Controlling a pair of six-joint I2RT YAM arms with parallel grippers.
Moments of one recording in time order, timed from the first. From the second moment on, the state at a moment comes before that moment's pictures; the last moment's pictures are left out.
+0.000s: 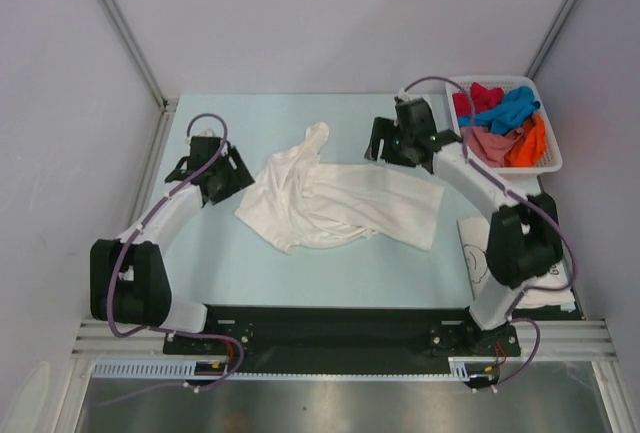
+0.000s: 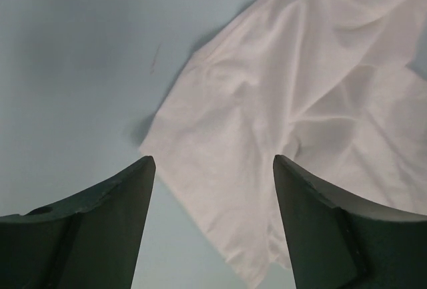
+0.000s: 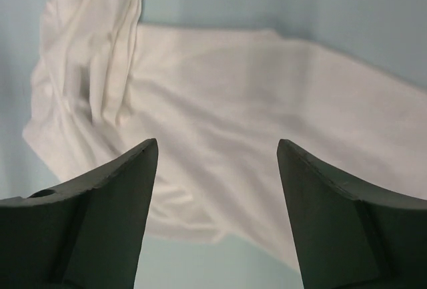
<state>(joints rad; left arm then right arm) -0.12 1.42 0.98 -0.41 -0.01 -0.57 0.39 1.76 1.44 -0.43 -0.04 0.47</state>
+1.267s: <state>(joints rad) -0.01 1.66 0.96 -0.52 0.25 -0.41 0.31 1.43 0.84 -0.72 -0.03 0.50</state>
